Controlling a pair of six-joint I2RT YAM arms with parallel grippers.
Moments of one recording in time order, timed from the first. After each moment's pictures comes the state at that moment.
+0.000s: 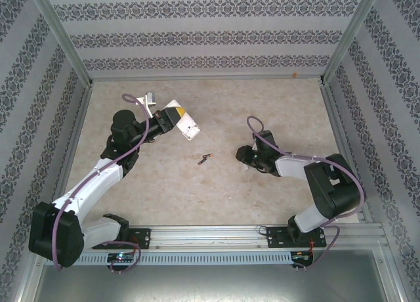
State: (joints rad) left arm -0.29 1.16 0.76 0.39 0.58 -0.97; right arm 0.36 1.55 0.58 0.10 -0.21 0.73
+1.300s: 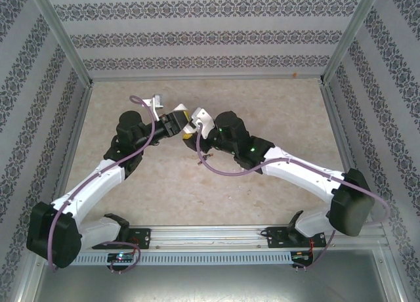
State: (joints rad) left arm -0.37 1.14 0.78 0.28 0.52 -0.87; right arm 0.85 1.40 1.07 -0.03 -0.09 -0.14
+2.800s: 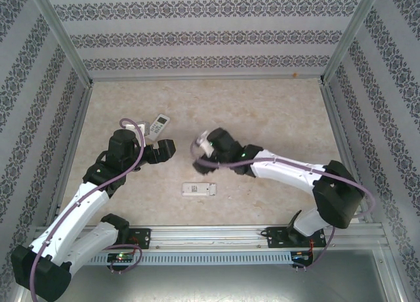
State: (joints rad) left arm -0.35 0.85 0.72 -0.43 0.19 -0.52; right arm 0.85 1.51 1.01 -0.28 0.00 0.21
